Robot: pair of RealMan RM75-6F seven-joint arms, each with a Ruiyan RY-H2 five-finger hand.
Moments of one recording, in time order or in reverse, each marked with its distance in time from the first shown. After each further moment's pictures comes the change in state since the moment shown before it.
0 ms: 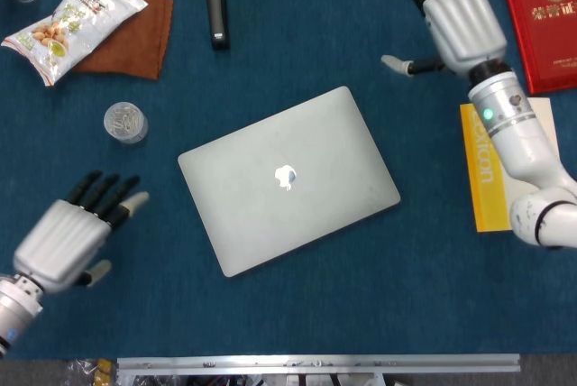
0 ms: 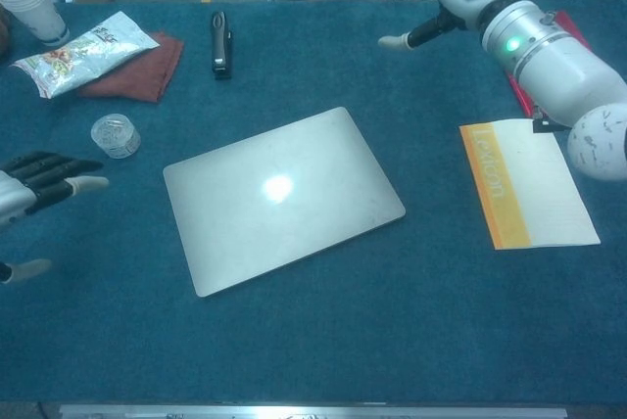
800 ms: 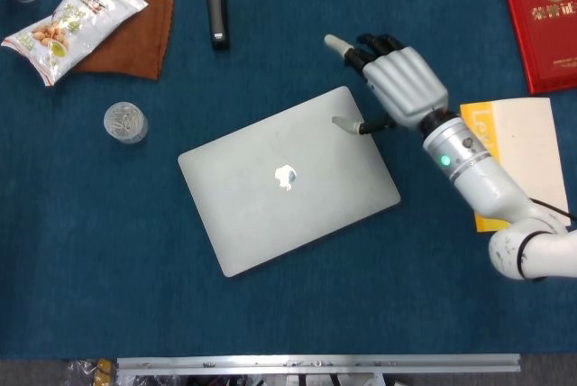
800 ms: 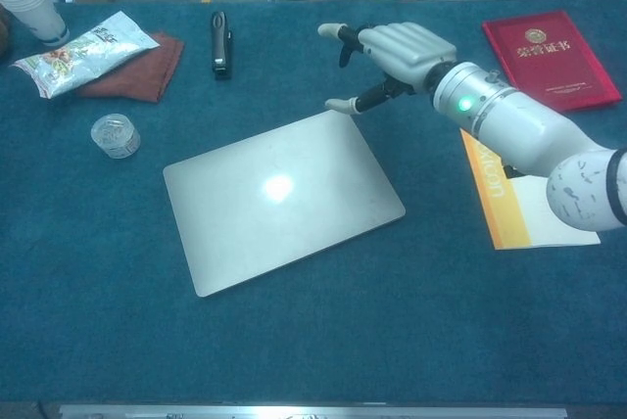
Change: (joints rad) left arm 0.163 0.089 -0.083 0.157 -0.136 0.314 -0.202; right arm 0.012 -0.049 -0.077 -0.118 -0.042 -0.065 -0.009
